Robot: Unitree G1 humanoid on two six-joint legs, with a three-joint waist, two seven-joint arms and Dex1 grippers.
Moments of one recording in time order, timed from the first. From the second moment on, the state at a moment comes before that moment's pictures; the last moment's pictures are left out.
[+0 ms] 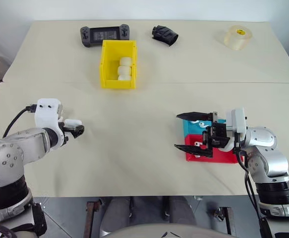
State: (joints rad) left arm -0.40 0.64 0.41 -0.41 -0.94 1.62 0.39; right arm -0.27 -0.58 -0.04 -0.15 0.58 0.10 1.29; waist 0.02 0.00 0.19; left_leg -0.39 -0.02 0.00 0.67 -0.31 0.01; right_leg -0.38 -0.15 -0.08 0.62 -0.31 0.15
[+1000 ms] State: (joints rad) left arm -0.38 0.68 0.40 -0.30 -1.41 1.61 0.88; right arm -0.23 -0.55 -0.04 -0.20 0.58 0.11 1.22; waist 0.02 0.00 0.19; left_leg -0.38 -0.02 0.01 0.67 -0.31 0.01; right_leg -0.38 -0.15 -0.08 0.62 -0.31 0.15
